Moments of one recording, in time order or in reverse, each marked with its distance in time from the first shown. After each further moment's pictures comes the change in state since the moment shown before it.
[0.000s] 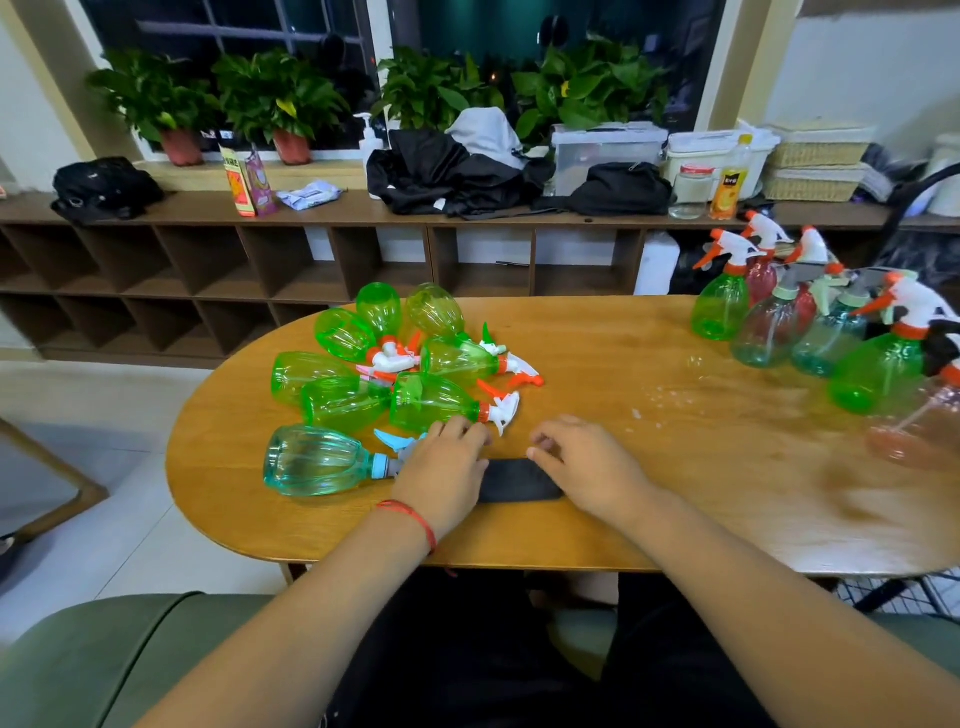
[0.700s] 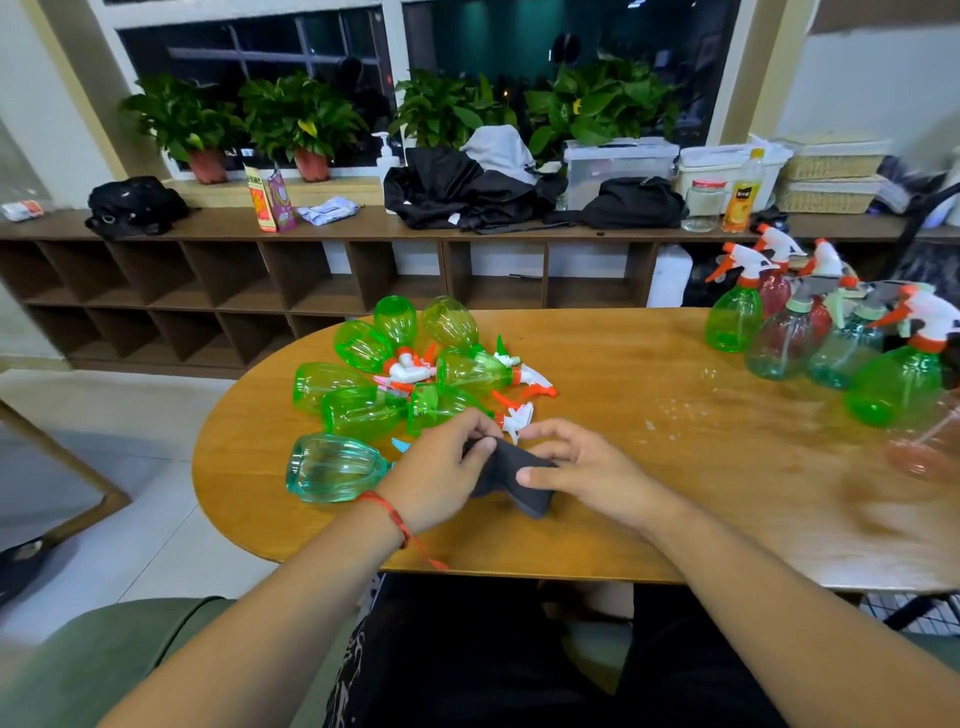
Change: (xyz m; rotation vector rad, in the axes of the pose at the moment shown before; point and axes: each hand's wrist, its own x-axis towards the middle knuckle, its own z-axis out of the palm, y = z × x) left_hand -0.010 -0.005 -0.052 -0.543 -0.025 -0.008; right_hand -0.013 -0.034 -0.017 0.972 -0.218 0.138
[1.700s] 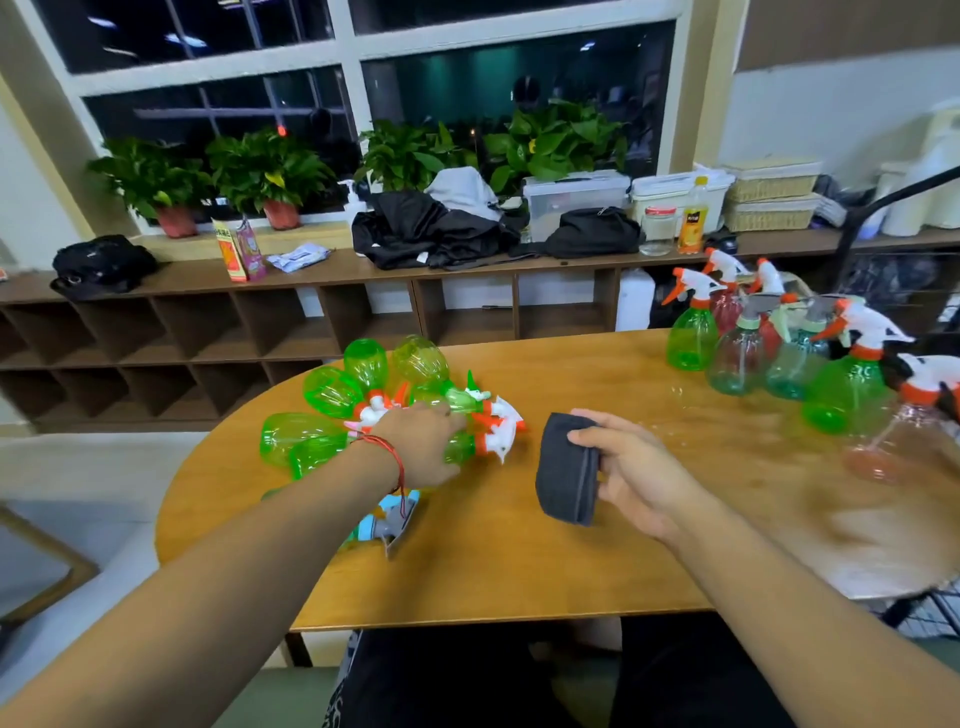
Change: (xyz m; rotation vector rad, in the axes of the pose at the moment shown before) left_hand 0.098 0.011 -0.024 1.067 -0.356 0.079; right_hand -0.020 -0.030 -0.057 0.508 0.383 0.099
